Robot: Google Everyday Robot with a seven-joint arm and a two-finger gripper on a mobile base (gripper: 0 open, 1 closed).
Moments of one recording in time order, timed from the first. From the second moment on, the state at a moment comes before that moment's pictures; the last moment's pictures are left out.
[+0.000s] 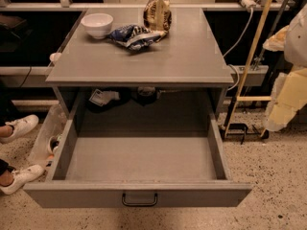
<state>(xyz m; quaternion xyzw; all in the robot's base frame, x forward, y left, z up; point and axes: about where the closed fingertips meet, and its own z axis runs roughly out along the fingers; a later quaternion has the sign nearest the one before) 0.438 -0.216 0.978 -0.60 0.78 -0.04 0.16</state>
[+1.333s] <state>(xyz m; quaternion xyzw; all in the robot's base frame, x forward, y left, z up) 0.328 -0.264 0.853 -0.59 0.79 0.01 0.17</state>
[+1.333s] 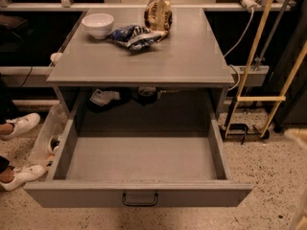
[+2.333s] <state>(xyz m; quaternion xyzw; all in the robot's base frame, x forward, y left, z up) 0.272 -0.282 0.769 -0.60 0.79 0.07 0.12</state>
